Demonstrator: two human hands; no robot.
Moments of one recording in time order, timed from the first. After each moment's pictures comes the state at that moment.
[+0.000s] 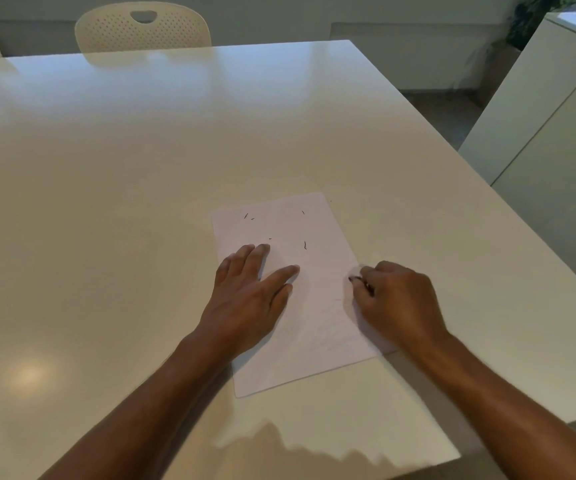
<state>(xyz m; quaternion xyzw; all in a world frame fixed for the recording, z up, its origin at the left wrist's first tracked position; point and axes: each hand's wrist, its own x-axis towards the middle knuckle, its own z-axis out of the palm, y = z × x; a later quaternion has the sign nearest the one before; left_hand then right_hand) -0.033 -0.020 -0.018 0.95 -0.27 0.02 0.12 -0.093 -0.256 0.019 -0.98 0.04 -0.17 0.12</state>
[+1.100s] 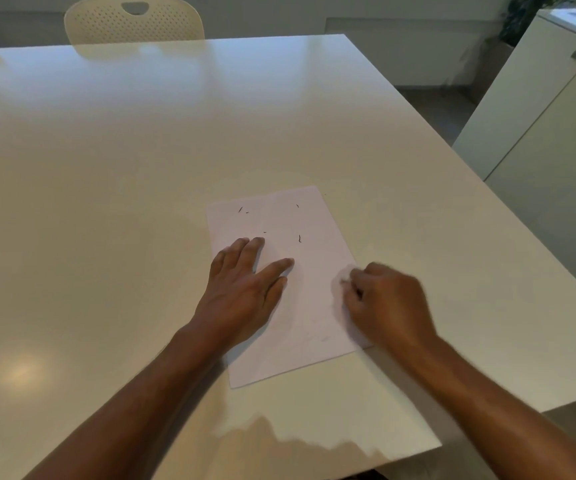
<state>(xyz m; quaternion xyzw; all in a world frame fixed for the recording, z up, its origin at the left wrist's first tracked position) -0.034 -0.019 -0.016 0.95 -0.28 0.03 0.12 -0.110 -0.244 0.021 -0.98 0.03 -0.18 0.12</state>
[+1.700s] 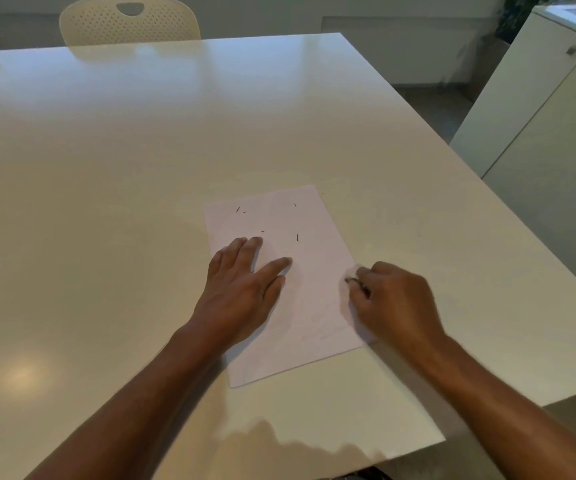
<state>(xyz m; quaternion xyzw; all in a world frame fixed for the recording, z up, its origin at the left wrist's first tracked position) -0.034 -0.019 -0.016 0.95 -0.28 0.03 0.12 -0.111 -0.257 0.015 -0.97 0.04 -0.19 0.12</state>
